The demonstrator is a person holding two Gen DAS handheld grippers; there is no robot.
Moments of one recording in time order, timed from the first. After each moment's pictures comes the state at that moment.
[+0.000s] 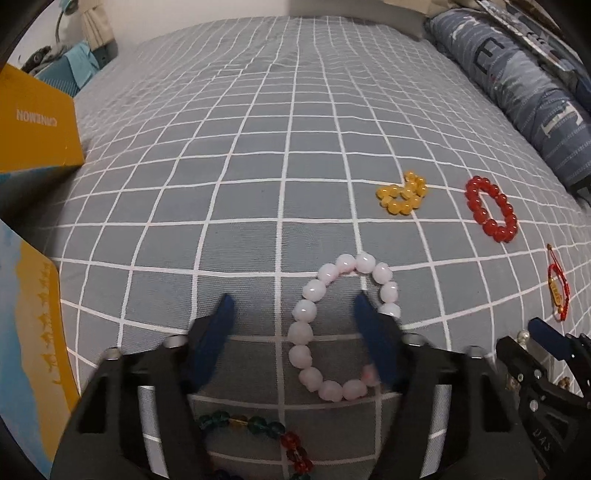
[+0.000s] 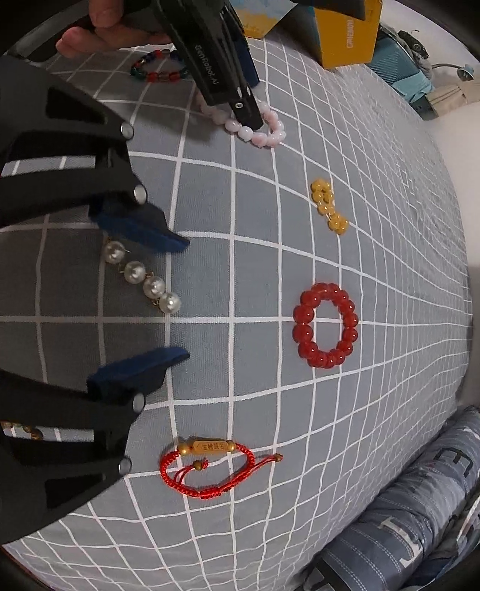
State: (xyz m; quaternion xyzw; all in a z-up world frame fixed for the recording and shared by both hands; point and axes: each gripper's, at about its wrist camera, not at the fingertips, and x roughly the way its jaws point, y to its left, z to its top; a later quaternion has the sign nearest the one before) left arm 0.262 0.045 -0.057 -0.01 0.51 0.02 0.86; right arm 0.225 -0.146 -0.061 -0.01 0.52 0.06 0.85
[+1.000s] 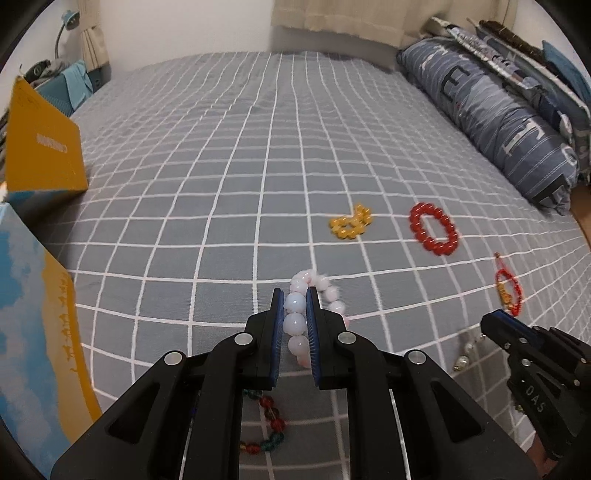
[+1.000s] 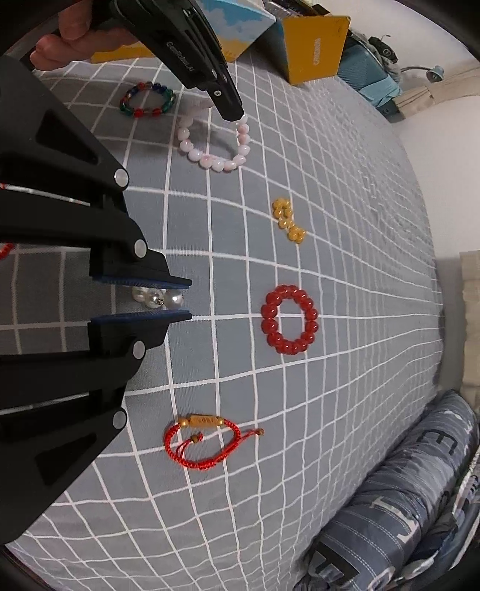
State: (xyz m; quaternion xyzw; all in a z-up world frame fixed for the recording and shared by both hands) left arm 0.221 0.036 -0.007 -0.03 0.45 -0.02 0.89; right arm 0.201 -0.154 -0.022 0.02 0.47 0.06 0.88
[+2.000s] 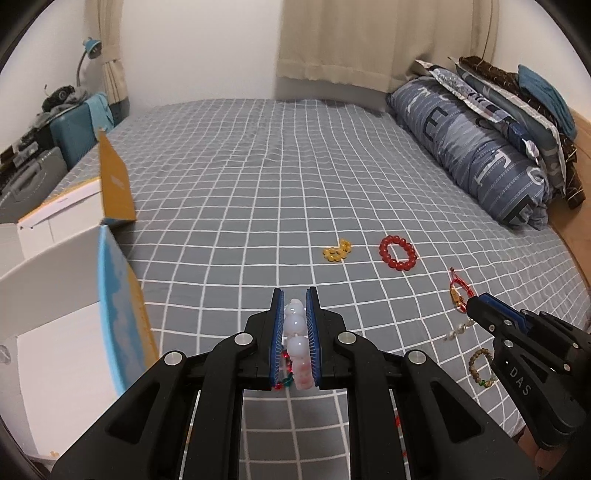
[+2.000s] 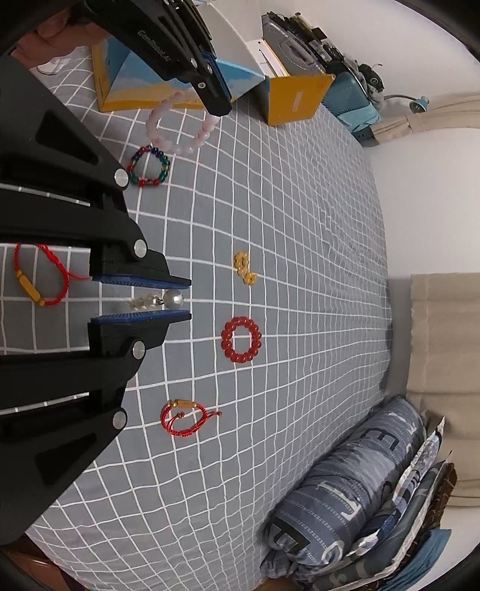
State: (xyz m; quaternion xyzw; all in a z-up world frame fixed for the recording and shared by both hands) left arm 0.132 0.055 0.081 -0.02 0.38 -0.01 0.92; right arm 0.131 -0.127 0.064 0.00 0.39 0.07 0.92
